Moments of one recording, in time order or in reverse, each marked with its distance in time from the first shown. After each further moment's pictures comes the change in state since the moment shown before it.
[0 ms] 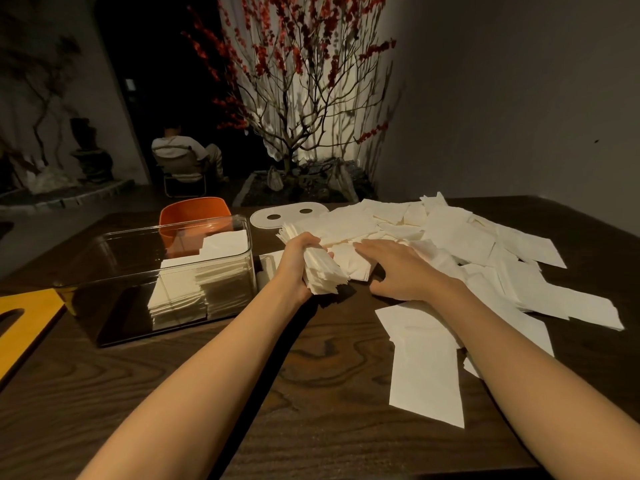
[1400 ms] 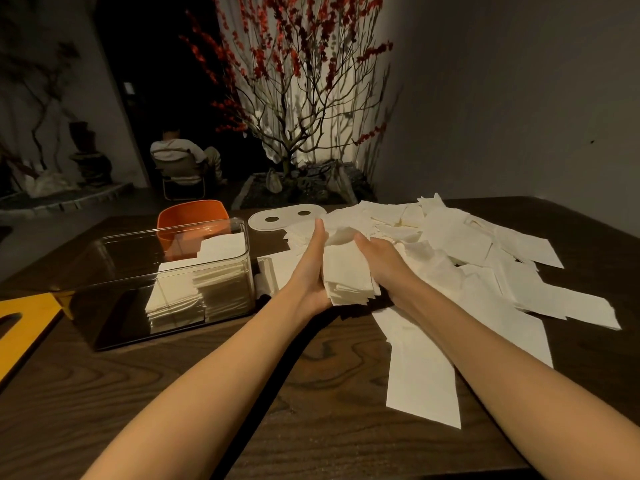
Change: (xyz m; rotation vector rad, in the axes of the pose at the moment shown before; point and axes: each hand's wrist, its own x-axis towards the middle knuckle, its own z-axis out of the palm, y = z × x) left_hand -0.010 -0.012 0.014 -0.124 -0.319 -0.188; right_hand 0.003 -0.050 -0.008 1.096 0.208 0.387
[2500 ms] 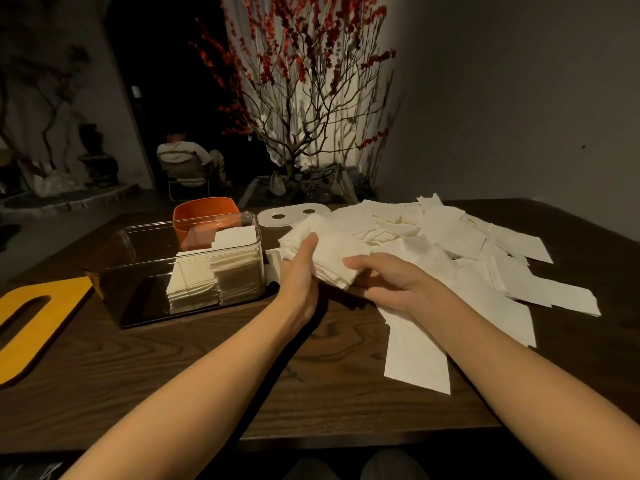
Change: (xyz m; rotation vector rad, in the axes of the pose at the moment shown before) left_hand -0.018 -0.015 -0.024 0.163 0.242 0.511; right_hand -0.027 0.007 -0.007 0.682 -0.319 0.374
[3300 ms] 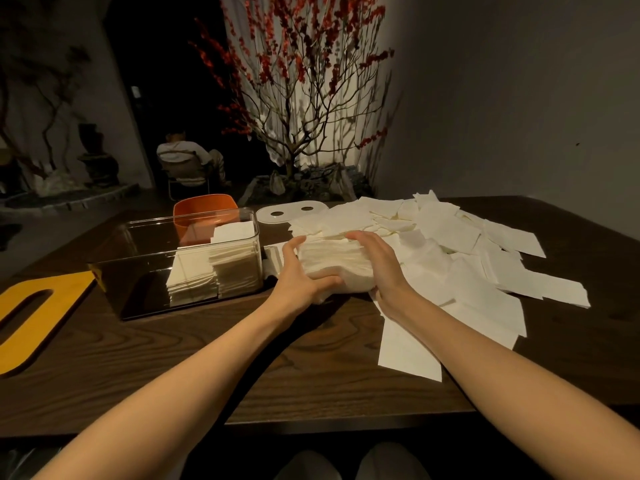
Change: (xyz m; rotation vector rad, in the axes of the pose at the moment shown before) left_hand -0.023 0.003 -0.024 0.817 -0.186 0.240; right_hand -0.001 0.022 0.010 -0.339 0.263 -0.518
